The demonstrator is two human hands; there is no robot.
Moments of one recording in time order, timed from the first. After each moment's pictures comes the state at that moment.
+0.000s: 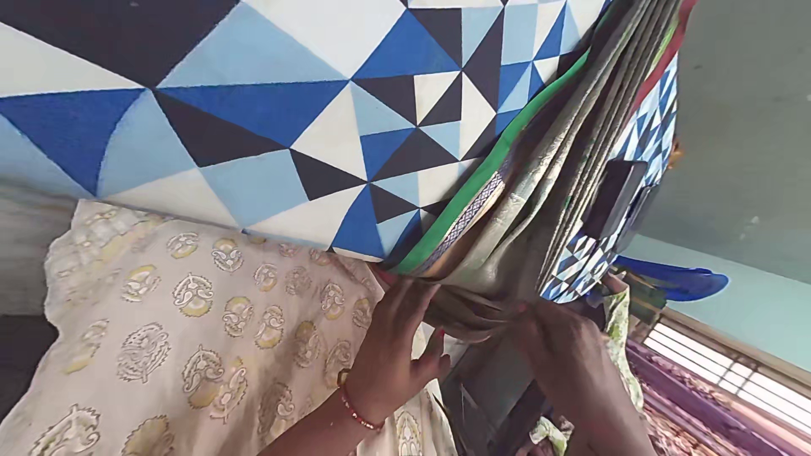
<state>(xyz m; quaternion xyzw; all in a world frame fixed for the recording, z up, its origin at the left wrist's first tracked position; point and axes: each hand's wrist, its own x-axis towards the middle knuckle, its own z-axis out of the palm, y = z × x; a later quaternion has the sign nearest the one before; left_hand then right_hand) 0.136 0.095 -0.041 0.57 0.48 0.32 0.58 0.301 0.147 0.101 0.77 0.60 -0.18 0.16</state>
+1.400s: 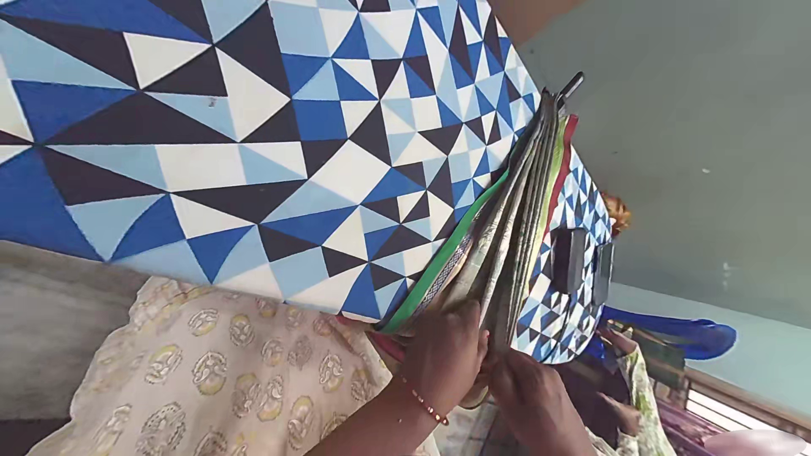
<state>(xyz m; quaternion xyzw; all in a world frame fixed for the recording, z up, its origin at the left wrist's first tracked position) 0.175 0.212 0.014 0.68 0.40 0.17 0.58 0.299 0.142 0.094 0.78 0.59 -0.17 0.11</state>
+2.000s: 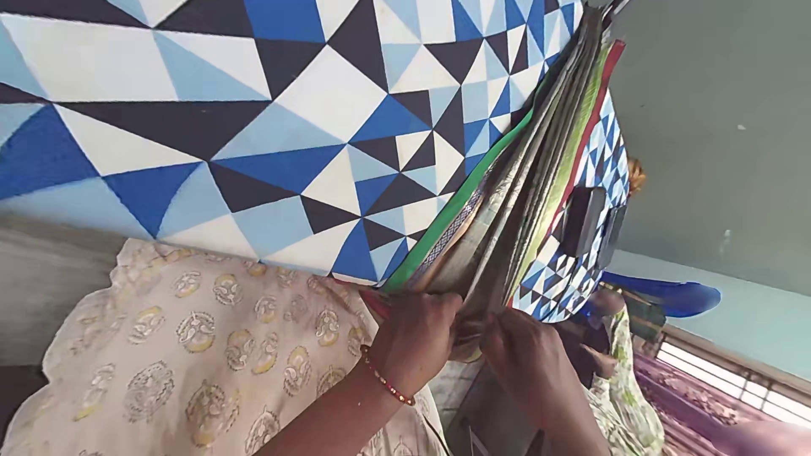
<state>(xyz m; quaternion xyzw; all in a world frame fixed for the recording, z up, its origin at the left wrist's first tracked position) 0.147 0.194 -0.004 0.68 0.36 0.13 0.63 0.293 0.145 0.084 0.76 0.63 -0.15 0.10</state>
